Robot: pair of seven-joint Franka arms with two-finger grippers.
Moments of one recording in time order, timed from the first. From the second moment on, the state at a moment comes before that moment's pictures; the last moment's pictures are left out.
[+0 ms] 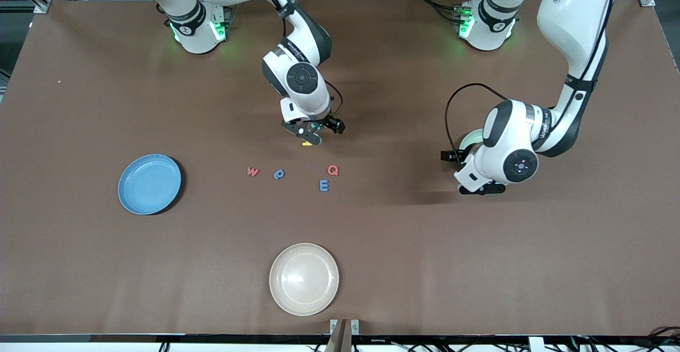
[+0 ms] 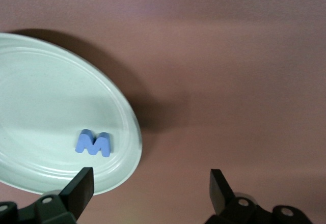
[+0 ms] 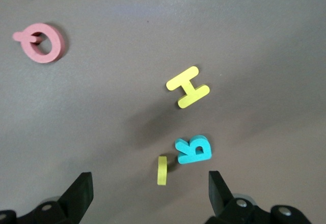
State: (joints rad) left arm -0.13 0.50 -0.18 -1.86 -0.05 1.96 -0.29; right arm 0.74 0.52 0.09 -1.92 0.16 2.39 1.28
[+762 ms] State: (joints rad) left arm -0.19 0.52 -0.18 -1.82 -0.05 1.96 -0.32; right arm 0.74 0.58 0.14 -1.92 0.16 2.45 1.31
